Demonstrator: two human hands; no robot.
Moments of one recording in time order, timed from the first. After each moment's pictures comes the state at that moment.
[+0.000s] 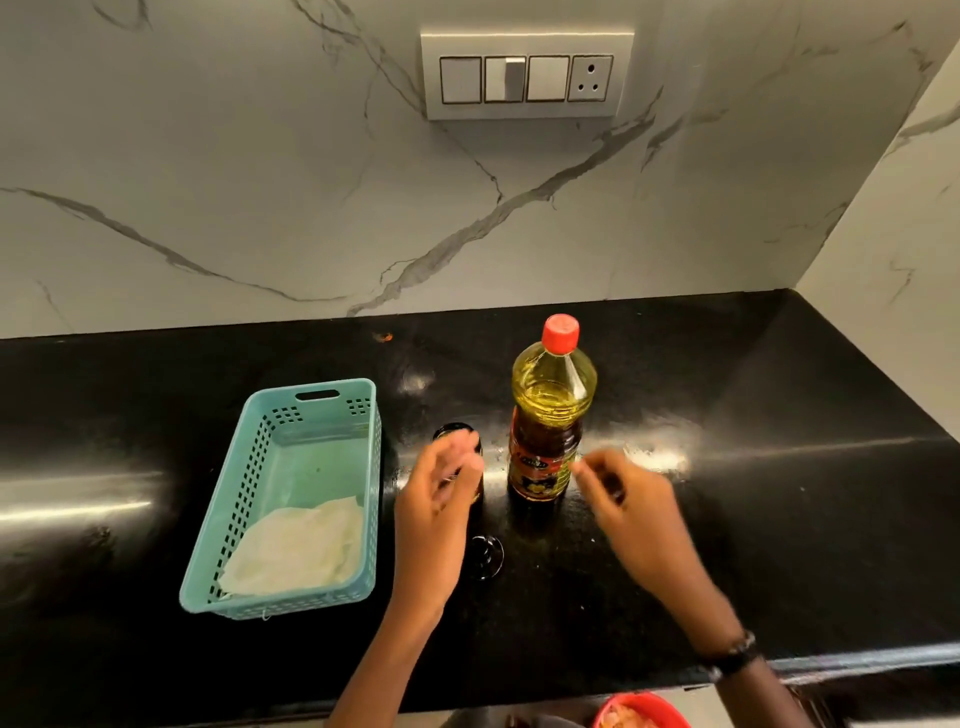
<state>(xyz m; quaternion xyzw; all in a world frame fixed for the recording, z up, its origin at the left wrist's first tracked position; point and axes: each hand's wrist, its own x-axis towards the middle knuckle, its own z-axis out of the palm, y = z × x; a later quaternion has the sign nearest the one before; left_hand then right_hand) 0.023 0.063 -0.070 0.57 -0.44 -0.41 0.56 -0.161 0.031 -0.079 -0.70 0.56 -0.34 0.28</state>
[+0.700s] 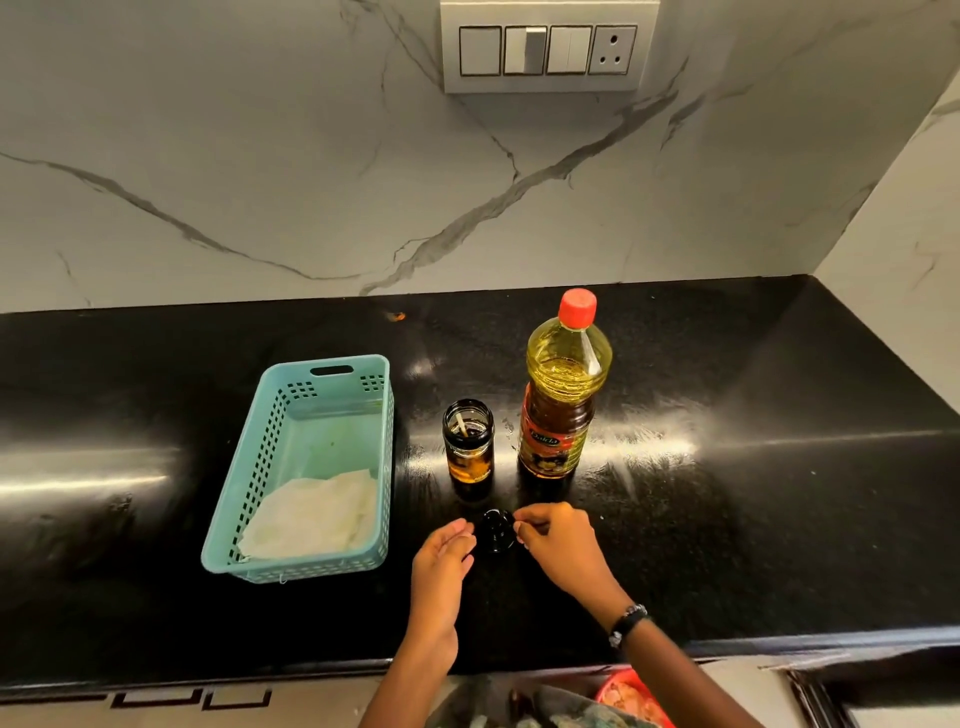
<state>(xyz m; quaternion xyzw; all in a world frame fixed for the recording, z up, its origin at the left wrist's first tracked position) 0.026 0.100 -0.156 0.65 -0.18 -0.55 0.49 -0.108 0.040 -0.173 -0.64 0.62 -0.20 0.41</state>
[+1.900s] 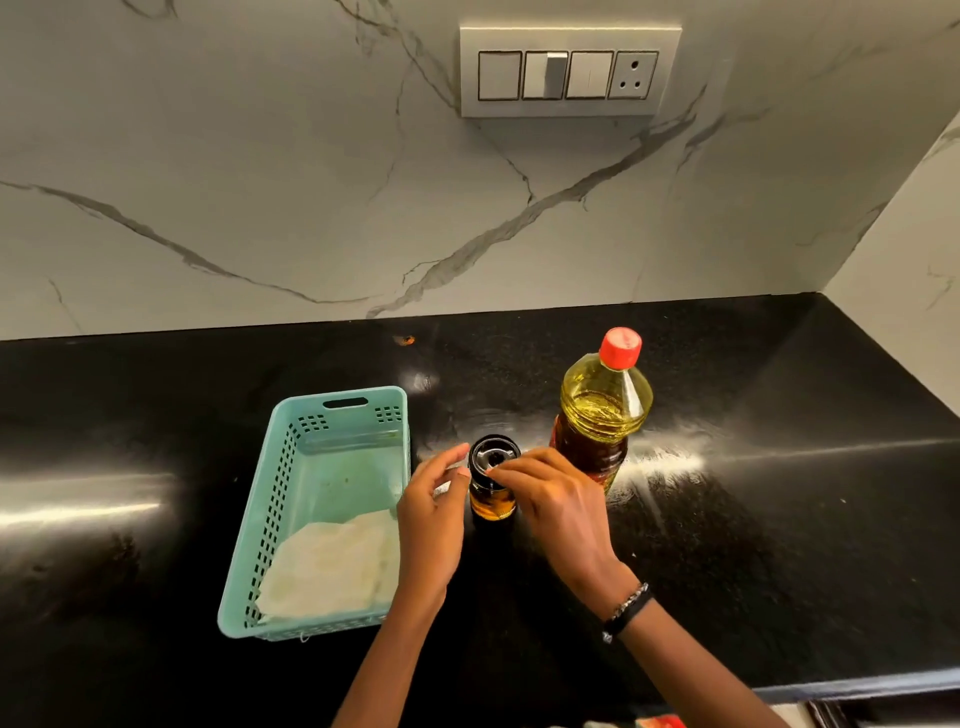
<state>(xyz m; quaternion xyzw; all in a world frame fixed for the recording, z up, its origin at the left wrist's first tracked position) 0.072 0.029 -0.099 0.66 -0.40 -0.36 0.52 -0.063 0.003 -0.105 -0.83 0.44 -0.33 0.03</state>
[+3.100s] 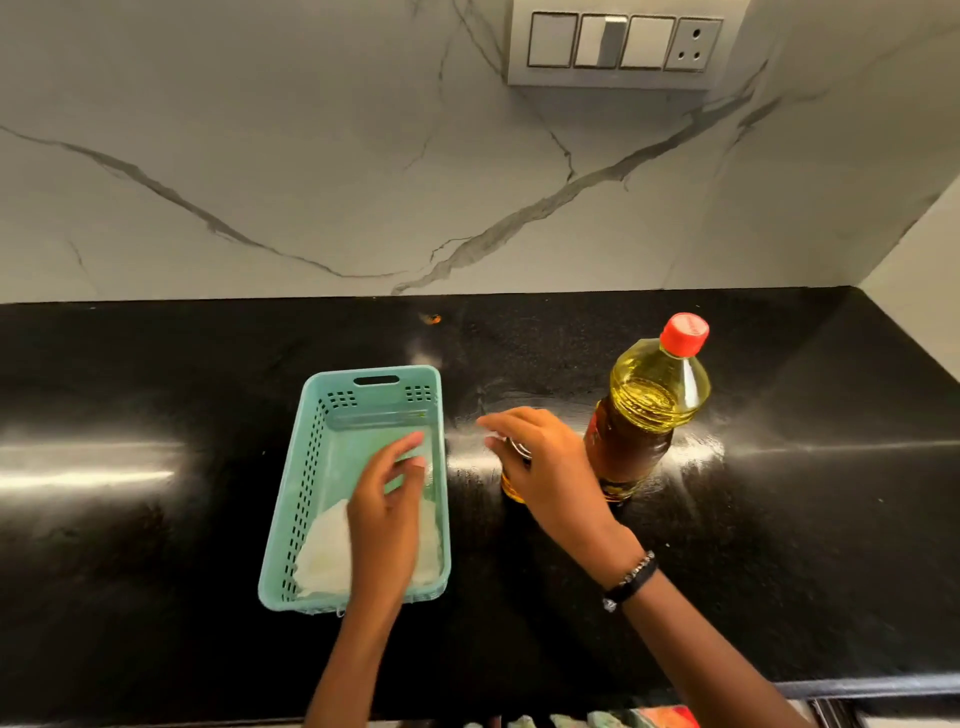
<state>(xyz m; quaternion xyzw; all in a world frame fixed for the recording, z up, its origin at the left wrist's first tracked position) 0.139 0.056 -0.098 0.65 -0.40 -0.30 0.57 -0.011 -0.008 -0.084 -0.81 0.44 -0.35 0.16</state>
